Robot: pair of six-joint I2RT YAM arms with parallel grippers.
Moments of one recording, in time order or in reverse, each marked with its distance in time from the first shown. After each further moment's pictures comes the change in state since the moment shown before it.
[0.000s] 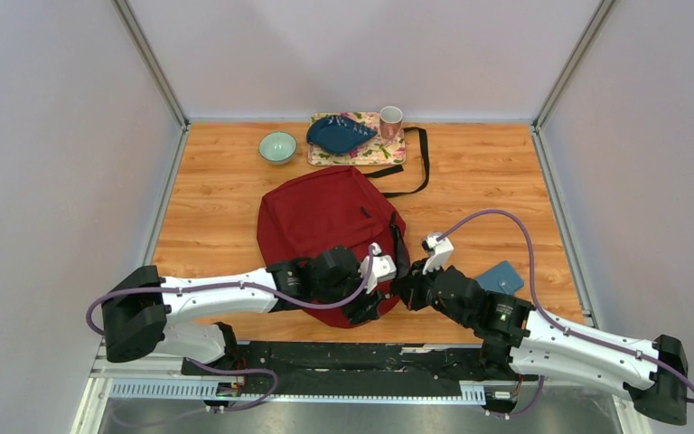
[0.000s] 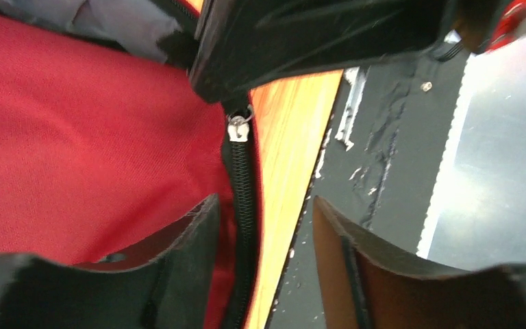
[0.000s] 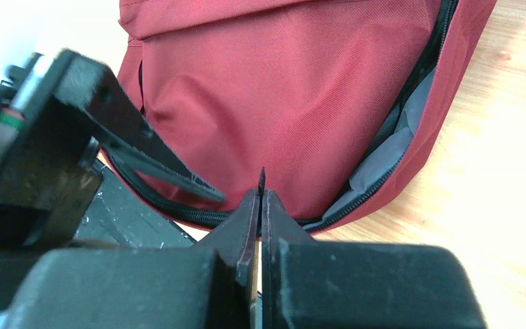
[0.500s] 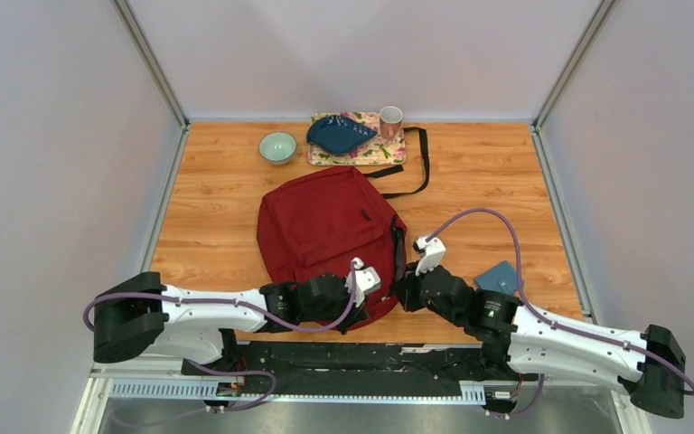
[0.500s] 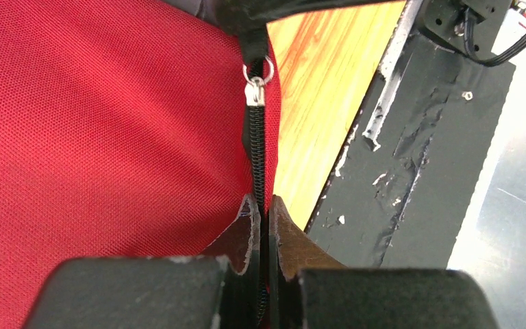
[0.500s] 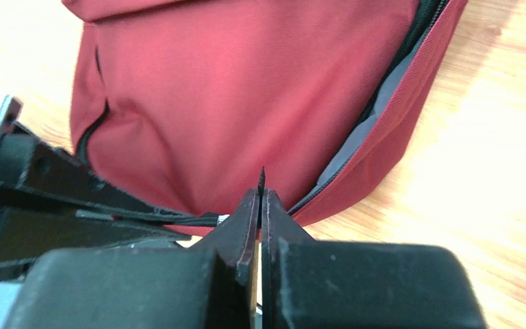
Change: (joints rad) left arm -0.072 -0.055 -0.257 0.277 -0.177 -0.153; right arm 0.000 0.080 0.000 -0.002 0.007 0.005
